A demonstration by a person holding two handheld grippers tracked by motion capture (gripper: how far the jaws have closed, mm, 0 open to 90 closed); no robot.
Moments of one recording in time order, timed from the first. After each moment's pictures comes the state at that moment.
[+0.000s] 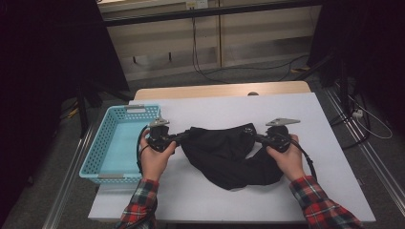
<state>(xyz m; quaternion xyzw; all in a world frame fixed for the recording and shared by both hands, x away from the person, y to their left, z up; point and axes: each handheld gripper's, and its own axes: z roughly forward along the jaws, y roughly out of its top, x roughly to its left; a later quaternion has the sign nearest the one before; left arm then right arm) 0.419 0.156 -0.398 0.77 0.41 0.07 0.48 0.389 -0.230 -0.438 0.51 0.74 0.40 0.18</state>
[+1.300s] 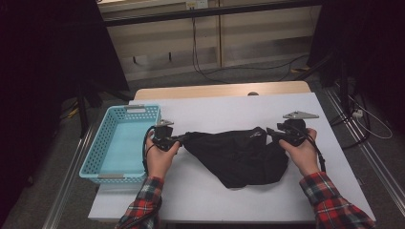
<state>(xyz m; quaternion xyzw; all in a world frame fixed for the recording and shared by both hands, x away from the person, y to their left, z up) 0.434 0.148 -0.423 0.78 0.44 0.08 0.43 0.396 -0.264 -0.425 0.54 0.71 0.39 0.24</state>
